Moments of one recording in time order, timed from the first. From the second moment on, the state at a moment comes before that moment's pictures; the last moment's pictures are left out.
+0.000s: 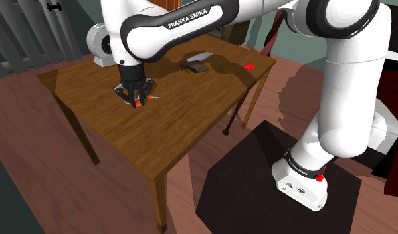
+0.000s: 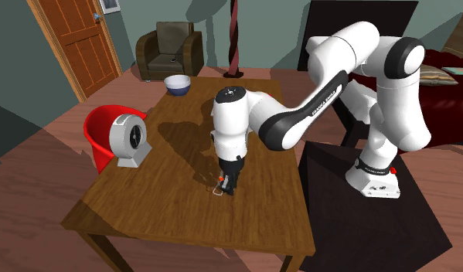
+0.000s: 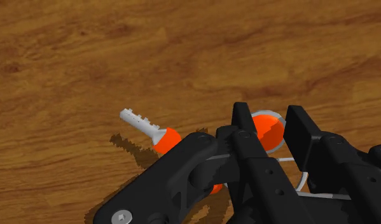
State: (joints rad) arm 0.20 0.44 0.46 -1.63 -0.21 2.01 0.82
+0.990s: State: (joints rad) arm 0.10 0.30 0.46 -1.70 -0.14 1.95 0.70
